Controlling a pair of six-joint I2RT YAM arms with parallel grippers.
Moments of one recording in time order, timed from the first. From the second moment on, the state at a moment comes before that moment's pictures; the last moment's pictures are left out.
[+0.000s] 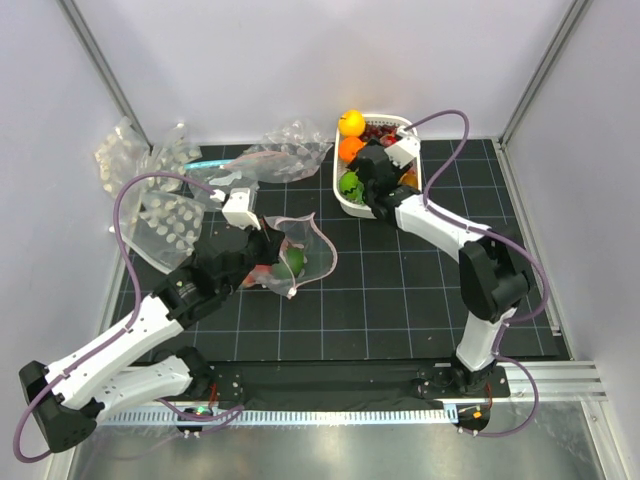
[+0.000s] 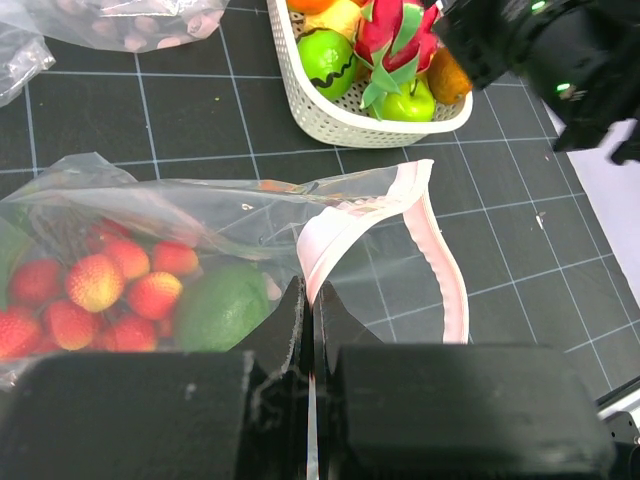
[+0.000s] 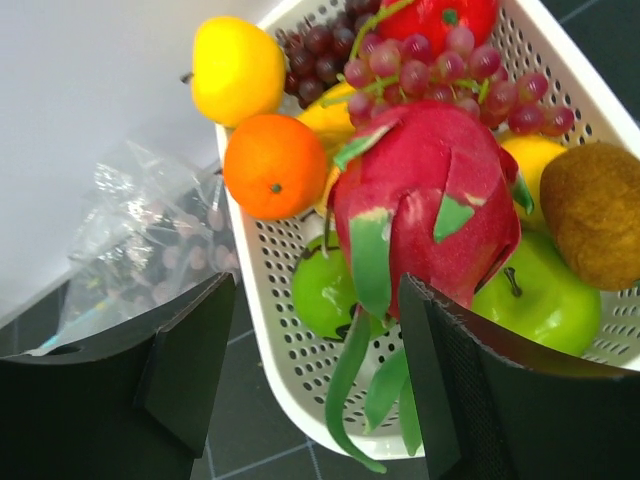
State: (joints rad) left arm -0.83 0.90 0.88 -0.28 -0.40 -0.52; right arm 0.53 1.79 1.35 0.07 0.69 0.79
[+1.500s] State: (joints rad) left arm -0.83 0.90 0.88 -0.28 -0.40 -0.52; right arm 0.54 1.87 1.33 -0.13 0.70 0.96
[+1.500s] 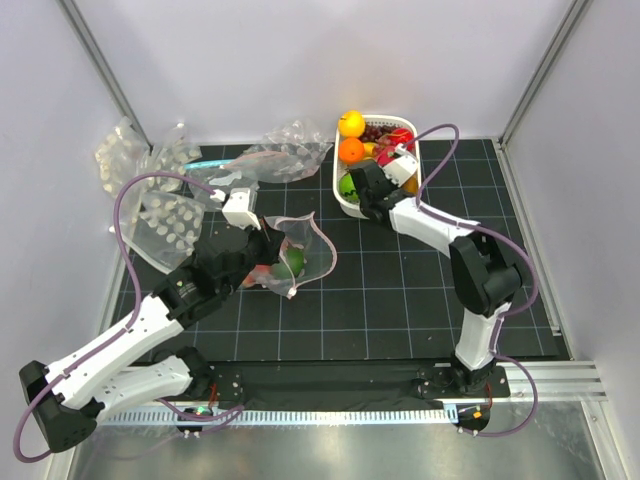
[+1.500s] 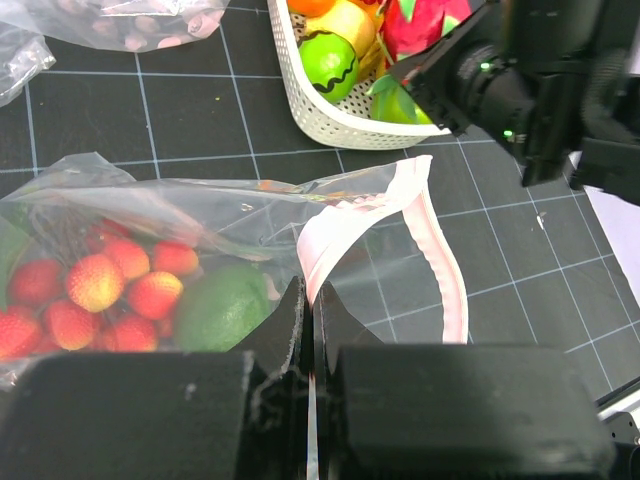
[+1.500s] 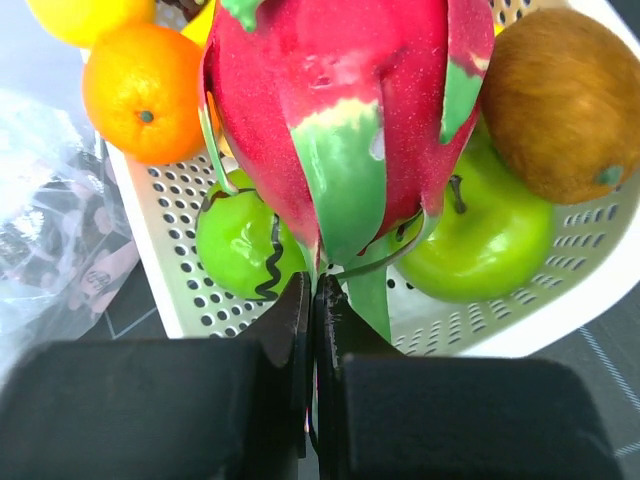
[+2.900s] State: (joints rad) left arm -0.83 0.99 0.88 -0.28 -0.45 -0.50; right arm 0.74 0.93 0.87 -0.15 -0.56 0.36
